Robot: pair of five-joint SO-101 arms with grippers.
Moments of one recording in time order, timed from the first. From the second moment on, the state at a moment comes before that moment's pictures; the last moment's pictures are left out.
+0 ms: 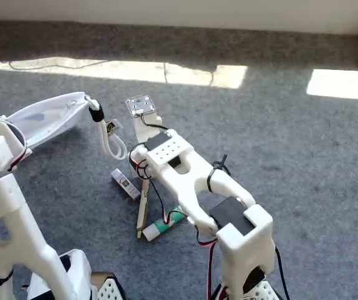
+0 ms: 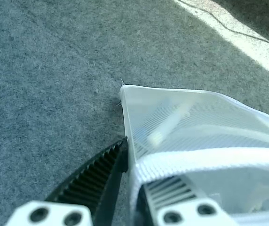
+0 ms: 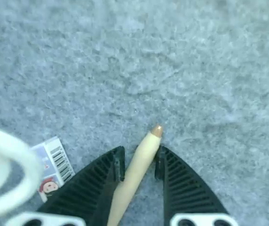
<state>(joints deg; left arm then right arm) -33.4 -37.5 14.3 82.0 14.7 -41.0 19.9 9.4 48.5 -12.9</state>
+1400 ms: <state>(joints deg) -26.5 -37.5 14.3 82.0 14.7 -37.1 30.6 -39.7 96.7 -12.8</state>
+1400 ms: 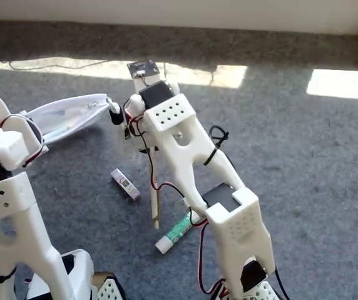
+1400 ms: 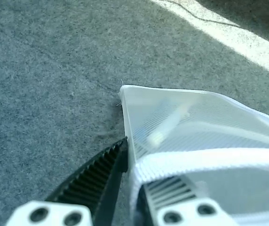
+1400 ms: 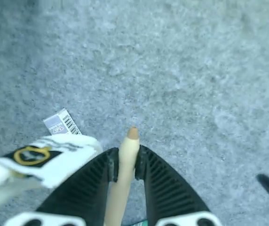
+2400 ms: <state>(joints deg) -15.4 -37.5 14.3 81.6 14.7 -32.8 5.0 -35.1 99.9 -11.3</state>
